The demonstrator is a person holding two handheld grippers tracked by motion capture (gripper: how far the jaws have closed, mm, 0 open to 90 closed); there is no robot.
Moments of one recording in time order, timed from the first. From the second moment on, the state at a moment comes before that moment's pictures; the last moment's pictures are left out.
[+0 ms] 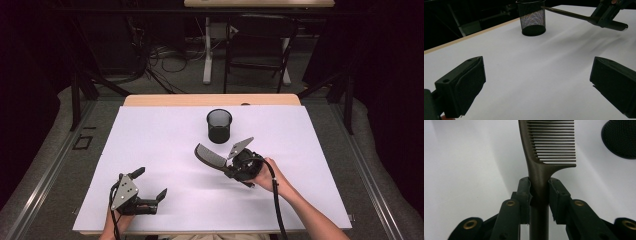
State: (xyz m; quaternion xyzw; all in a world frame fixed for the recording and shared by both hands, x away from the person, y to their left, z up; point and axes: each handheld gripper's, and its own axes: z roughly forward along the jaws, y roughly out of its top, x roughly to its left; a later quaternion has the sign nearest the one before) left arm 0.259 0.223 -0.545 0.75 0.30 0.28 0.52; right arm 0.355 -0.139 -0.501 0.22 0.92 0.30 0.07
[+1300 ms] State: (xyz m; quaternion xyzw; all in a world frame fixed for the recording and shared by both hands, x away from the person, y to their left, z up) left arm 0.259 0.224 -0.545 0.75 0.30 0.28 0.52; right arm 0.349 -0.183 -0.485 0.27 0.87 0.38 0.12
